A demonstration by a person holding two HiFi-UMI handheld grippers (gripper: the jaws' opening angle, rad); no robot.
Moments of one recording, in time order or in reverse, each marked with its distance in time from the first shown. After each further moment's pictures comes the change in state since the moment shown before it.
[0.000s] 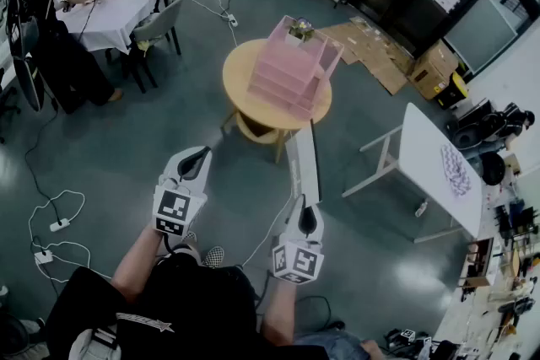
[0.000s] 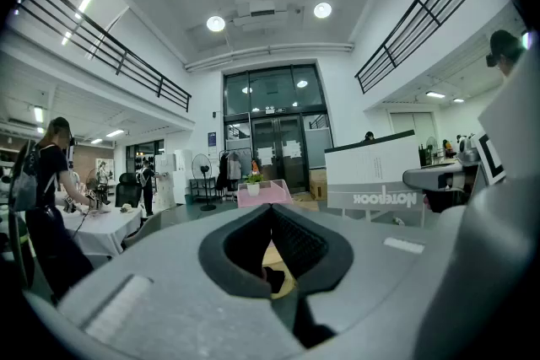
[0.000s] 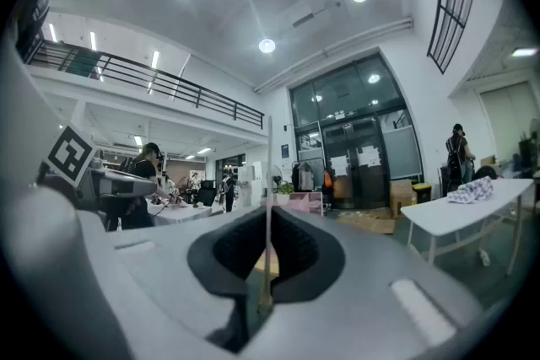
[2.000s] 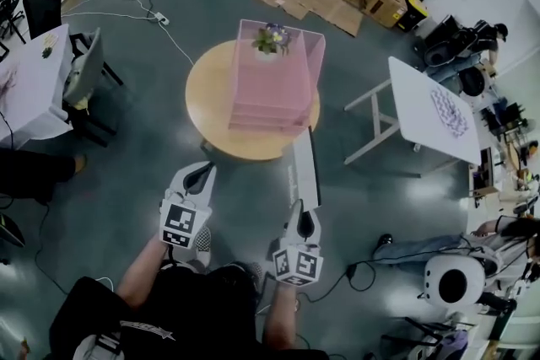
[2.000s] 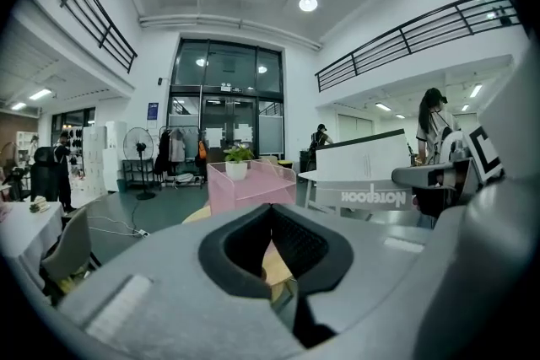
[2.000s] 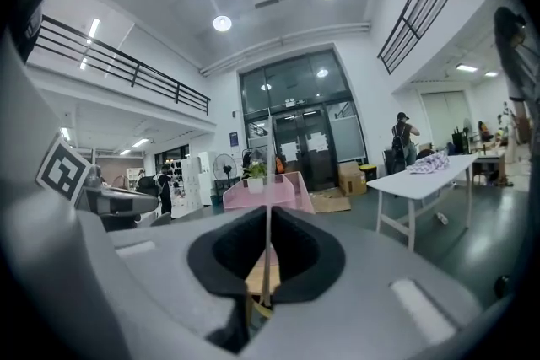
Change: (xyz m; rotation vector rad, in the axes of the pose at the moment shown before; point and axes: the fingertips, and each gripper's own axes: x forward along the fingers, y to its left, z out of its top) left arm 0.253 0.132 -0.065 0.007 0.086 -0.469; right arm 0.210 0.054 -0.058 0.132 0.076 -0.415
